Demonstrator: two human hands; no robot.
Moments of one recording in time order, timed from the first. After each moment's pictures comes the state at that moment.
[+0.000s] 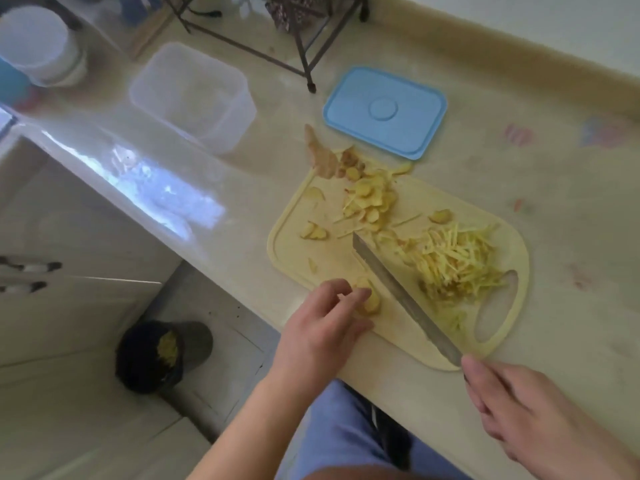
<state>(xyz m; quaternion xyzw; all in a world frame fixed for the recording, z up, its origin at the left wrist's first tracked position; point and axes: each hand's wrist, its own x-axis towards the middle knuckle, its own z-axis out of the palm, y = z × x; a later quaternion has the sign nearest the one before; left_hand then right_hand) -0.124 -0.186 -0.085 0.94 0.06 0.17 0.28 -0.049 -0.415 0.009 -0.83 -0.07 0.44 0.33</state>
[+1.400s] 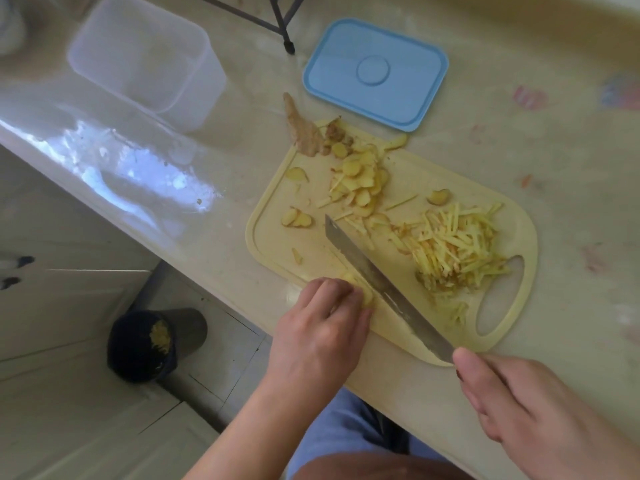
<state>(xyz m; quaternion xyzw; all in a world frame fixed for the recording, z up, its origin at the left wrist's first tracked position) -0.115 -0.201 -0.064 0.96 0.05 0.14 0.22 -0.045 -0.407 0.003 -0.84 -0.12 0.41 0.32</state>
